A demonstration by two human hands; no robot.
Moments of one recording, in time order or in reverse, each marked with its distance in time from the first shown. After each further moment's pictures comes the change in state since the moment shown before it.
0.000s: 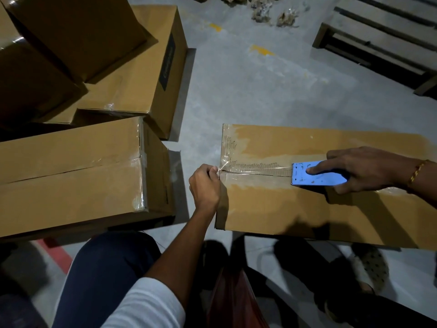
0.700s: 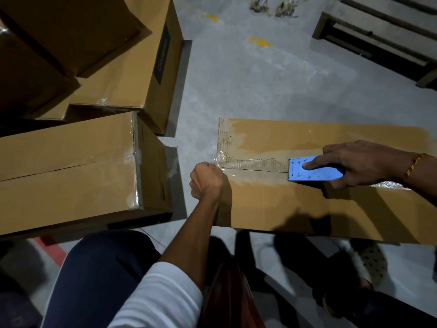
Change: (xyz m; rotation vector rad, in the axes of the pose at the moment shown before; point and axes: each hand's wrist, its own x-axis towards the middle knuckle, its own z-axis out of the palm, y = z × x) left_hand 0.004 0.021 0.016 0.184 -0.030 -0.330; right_hand 0.006 -0.001 0.002 0.017 -0.040 0.006
